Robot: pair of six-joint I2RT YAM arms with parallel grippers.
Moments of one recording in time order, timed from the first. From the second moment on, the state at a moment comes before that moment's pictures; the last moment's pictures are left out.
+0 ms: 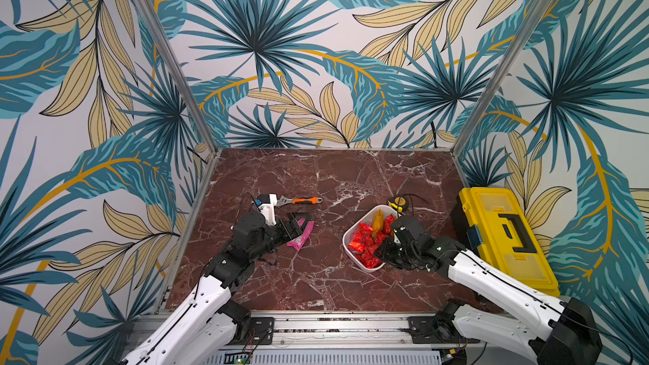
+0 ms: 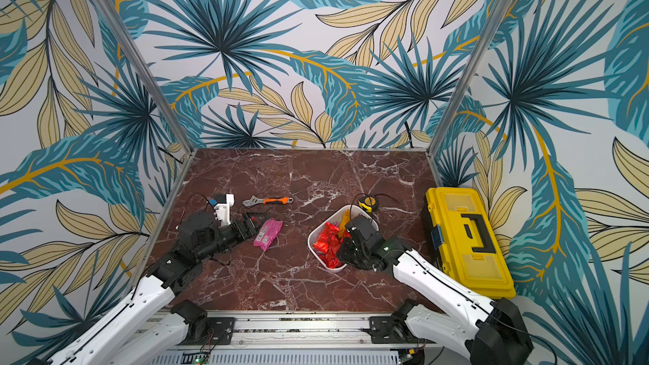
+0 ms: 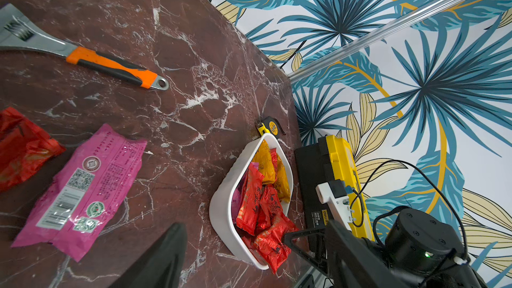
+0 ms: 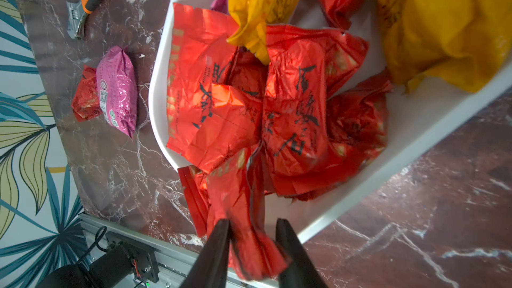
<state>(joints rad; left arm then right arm) -0.45 0.76 0.57 -0.15 0.27 -0.96 0.65 1.05 0.70 -0.65 -0.10 0.99</state>
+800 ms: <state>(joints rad) -0.45 0.70 0.53 -0.29 0.05 -1.06 0.66 1.28 1.11 -0.75 -0.18 0.71</state>
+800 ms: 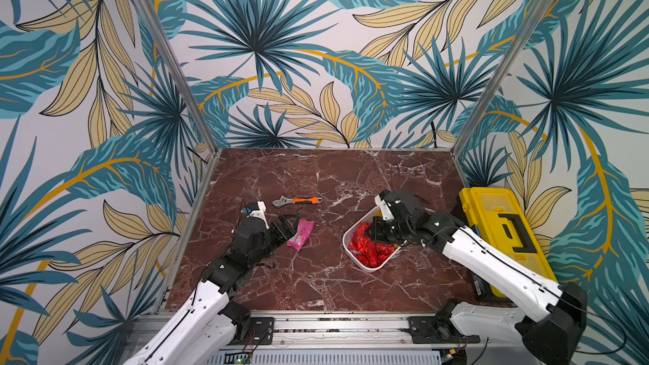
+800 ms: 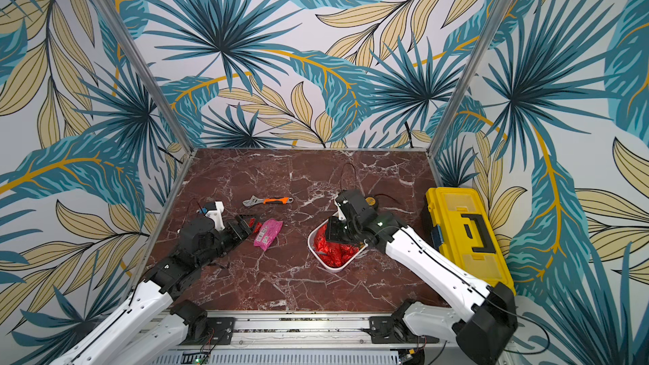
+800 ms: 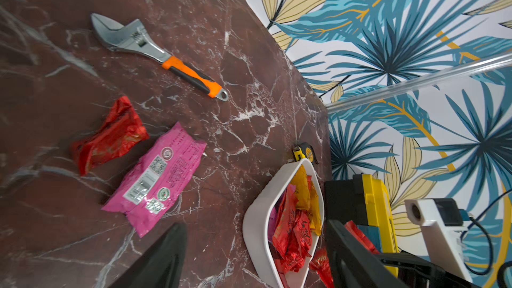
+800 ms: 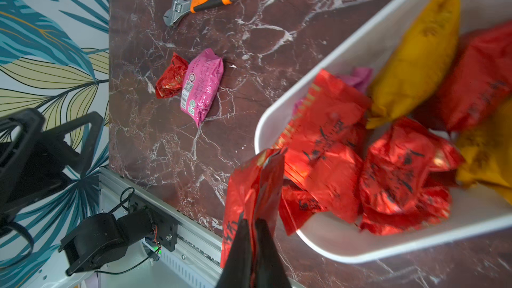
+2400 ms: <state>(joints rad) -0.62 0.98 0.68 -0.40 0.11 -0.89 0.70 1.60 1.47 -0.83 -0.01 0.42</state>
